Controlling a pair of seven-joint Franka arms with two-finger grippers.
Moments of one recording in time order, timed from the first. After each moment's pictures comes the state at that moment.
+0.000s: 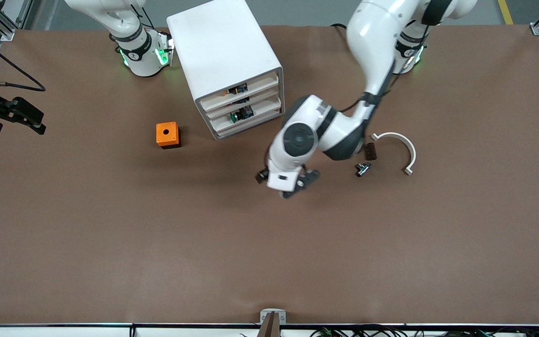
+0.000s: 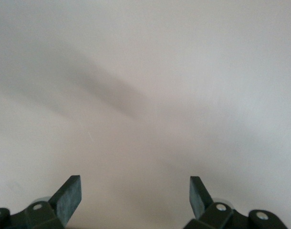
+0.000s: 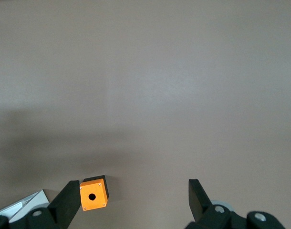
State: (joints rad) left arm -0.69 0.72 0.05 -1.26 -0.22 1.97 -1.19; right arm 0.04 -0.05 -0.04 -1.62 -0.05 1.64 0.05
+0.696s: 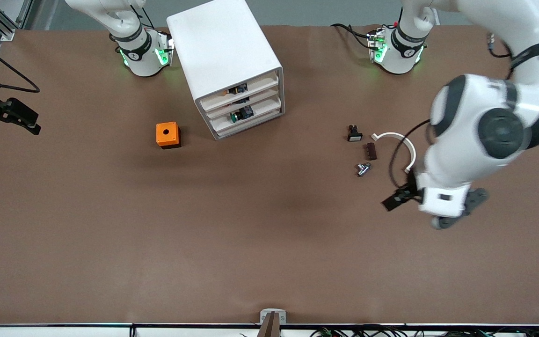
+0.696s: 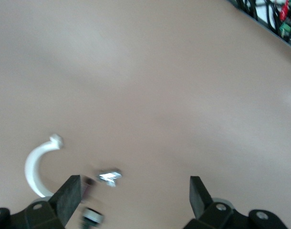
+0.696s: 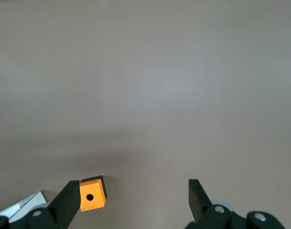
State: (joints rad) left arm -0.30 0.44 0.07 -1.26 -0.04 1.71 -0.75; right arm 0.03 -0.05 -0.04 -1.63 -0.05 1.64 0.05
